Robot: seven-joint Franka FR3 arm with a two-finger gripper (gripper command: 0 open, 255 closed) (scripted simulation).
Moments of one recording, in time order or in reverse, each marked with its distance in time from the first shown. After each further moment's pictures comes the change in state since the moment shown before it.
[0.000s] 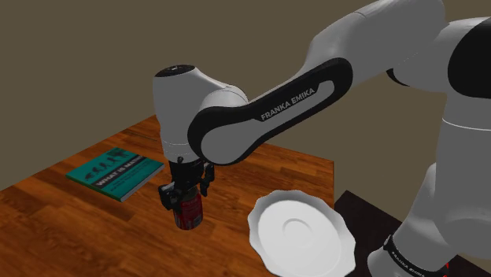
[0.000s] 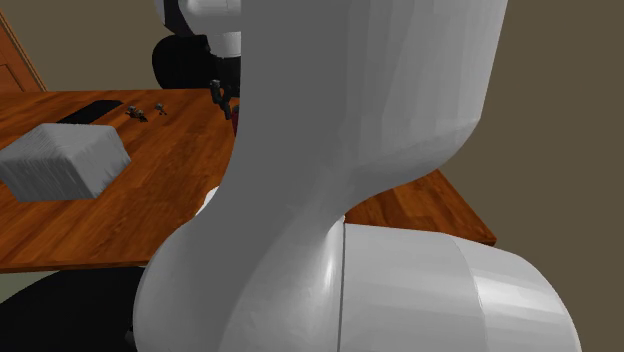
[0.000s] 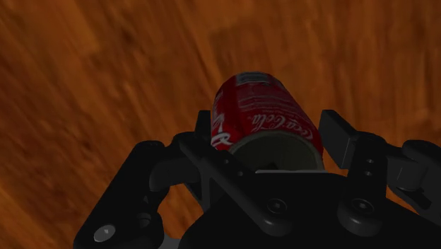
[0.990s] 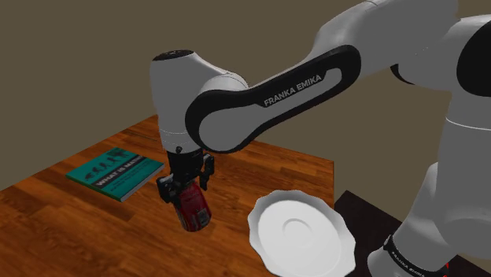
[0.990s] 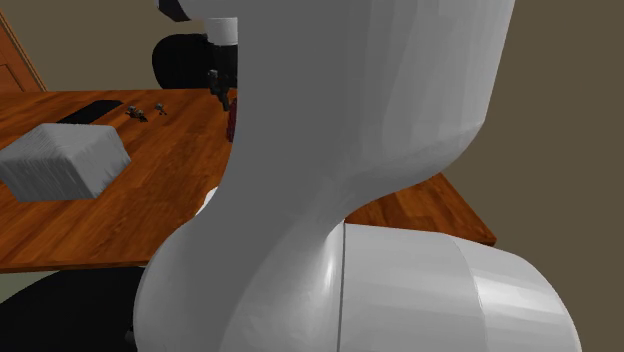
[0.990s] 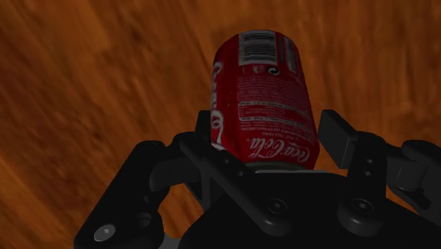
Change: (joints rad) arm -0.004 -0.026 0.007 0.032 0.019 -0.056 -0.011
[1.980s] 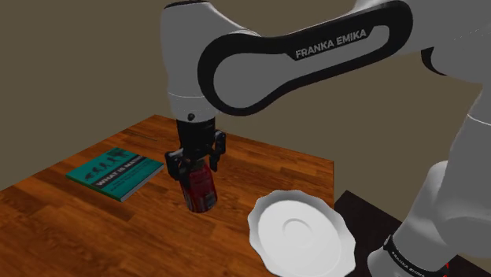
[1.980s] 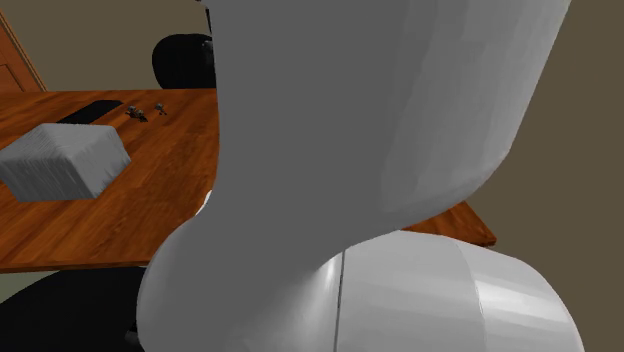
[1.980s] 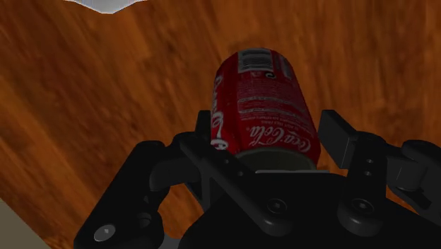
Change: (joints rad) arm -0.038 -0.151 0.014 -0.001 0.088 -0.127 -0.060
